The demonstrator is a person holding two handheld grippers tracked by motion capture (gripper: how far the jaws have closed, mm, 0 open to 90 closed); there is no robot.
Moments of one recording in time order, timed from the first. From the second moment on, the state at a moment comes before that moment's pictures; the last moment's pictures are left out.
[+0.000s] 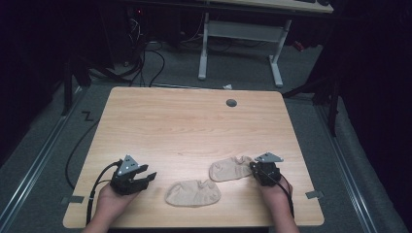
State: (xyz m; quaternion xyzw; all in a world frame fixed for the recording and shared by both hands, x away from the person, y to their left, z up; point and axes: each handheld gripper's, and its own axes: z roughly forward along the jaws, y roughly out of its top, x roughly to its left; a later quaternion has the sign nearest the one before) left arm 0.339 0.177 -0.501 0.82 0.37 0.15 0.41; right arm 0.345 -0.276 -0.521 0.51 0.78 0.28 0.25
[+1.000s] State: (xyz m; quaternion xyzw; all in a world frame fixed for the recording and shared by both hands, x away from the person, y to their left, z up) left arm 0.290 0.108 -0.517 0.91 0.23 0.06 0.34; right arm 0.340 -0.193 -0.523 0.42 0.83 0.29 0.24
